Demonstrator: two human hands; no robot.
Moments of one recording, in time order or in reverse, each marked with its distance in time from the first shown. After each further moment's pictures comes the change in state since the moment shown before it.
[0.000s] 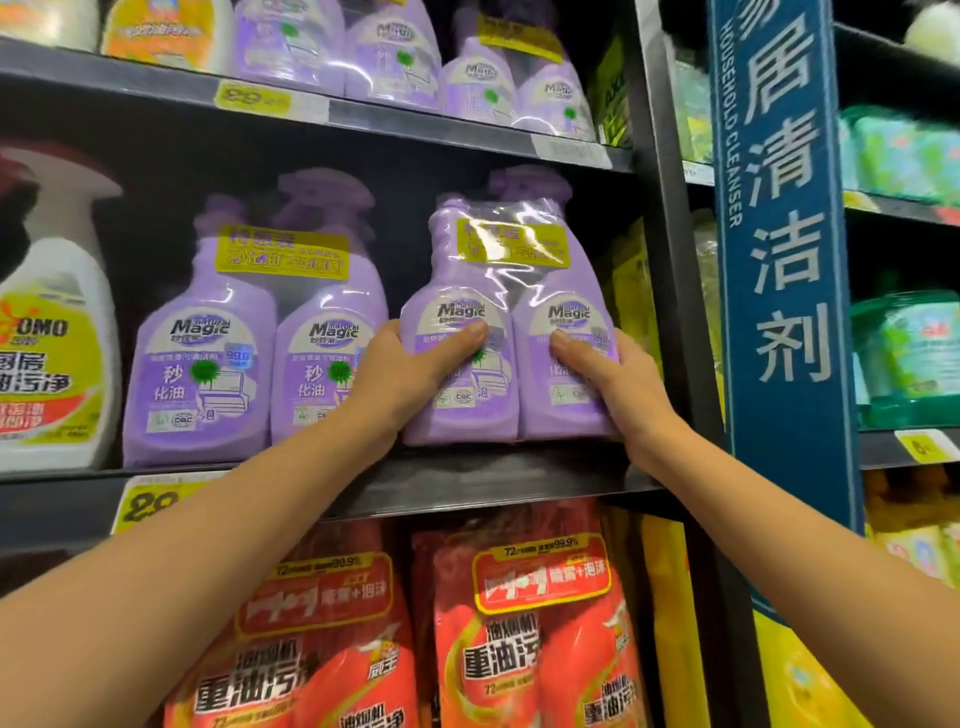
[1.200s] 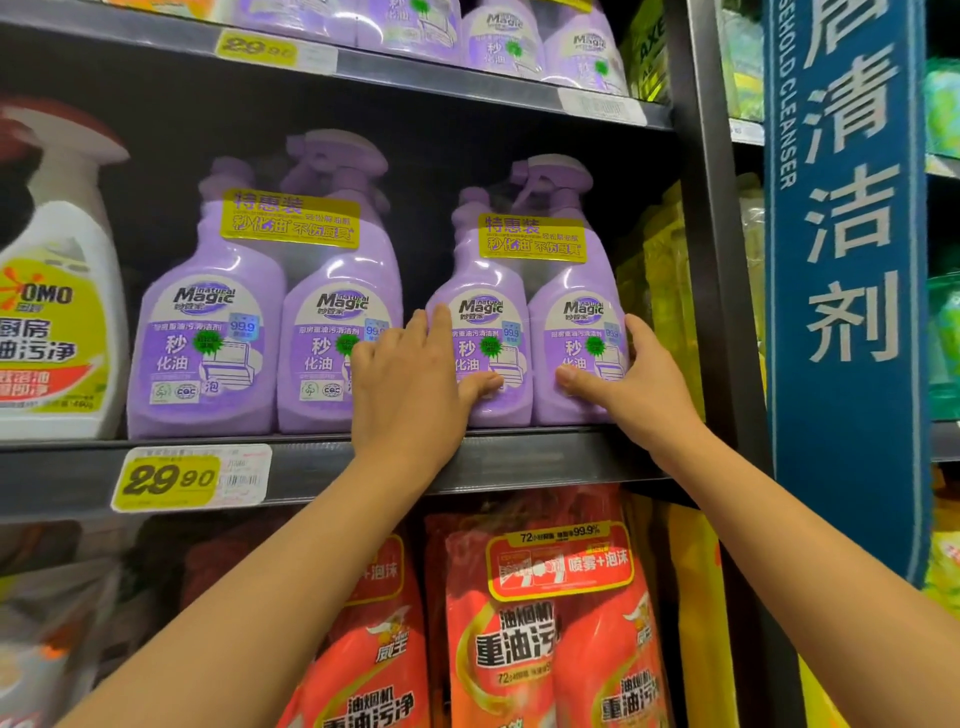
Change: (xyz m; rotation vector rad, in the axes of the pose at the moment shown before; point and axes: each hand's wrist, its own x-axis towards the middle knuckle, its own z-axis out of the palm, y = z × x) left_hand -0.024 -0.023 0.007 1.295 0.266 0.415; right_hand 0.007 0.034 -0.008 -0.500 0.057 -0.125
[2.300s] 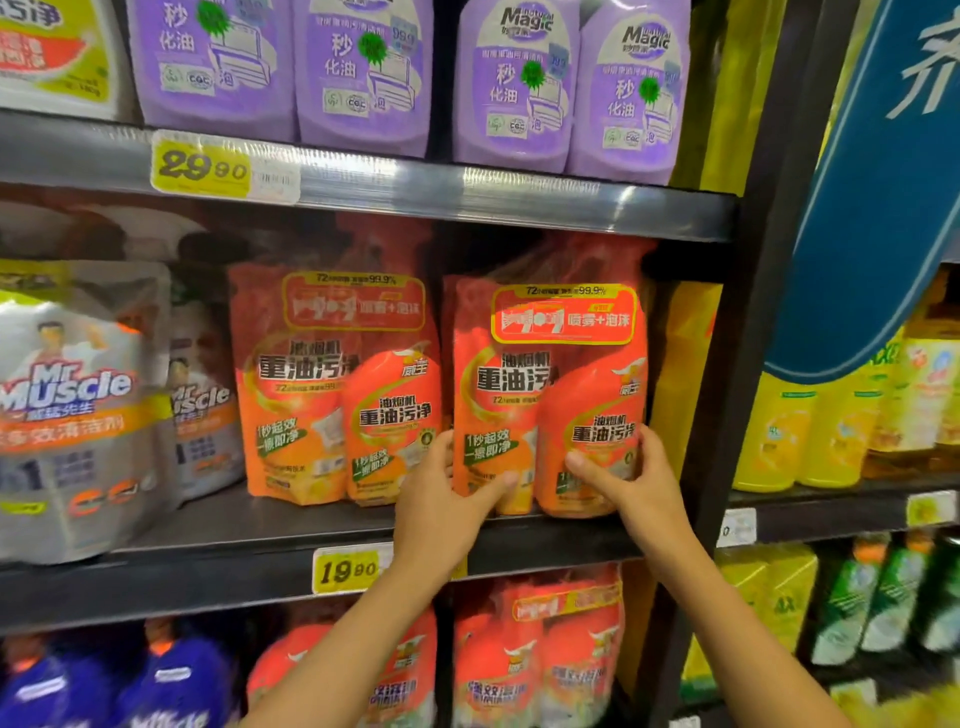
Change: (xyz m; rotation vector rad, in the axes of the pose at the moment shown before) left_hand -0.284 0.022 0.028 -0.969 -0.539 -0.701; right_hand -0.257 0.107 -0.005 0.209 -0.166 0.545
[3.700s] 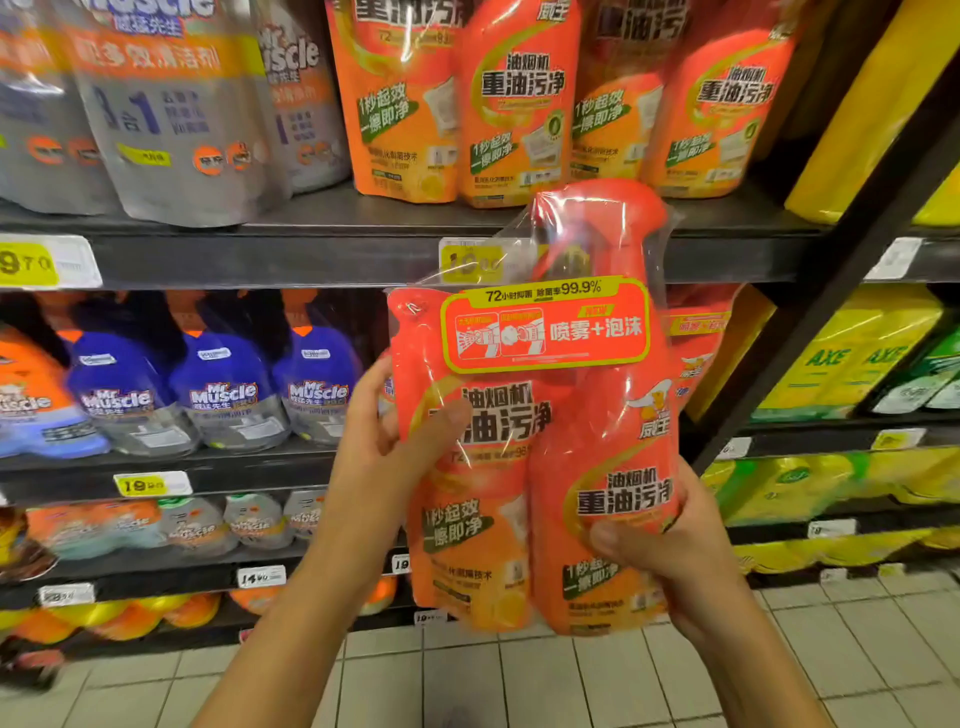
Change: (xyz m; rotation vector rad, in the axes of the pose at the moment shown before) left_hand -0.189 -0.024 -0.141 -0.511 -0.093 -0.512; right_hand -0.254 0.021 0.042 0.307 -0.354 0.399
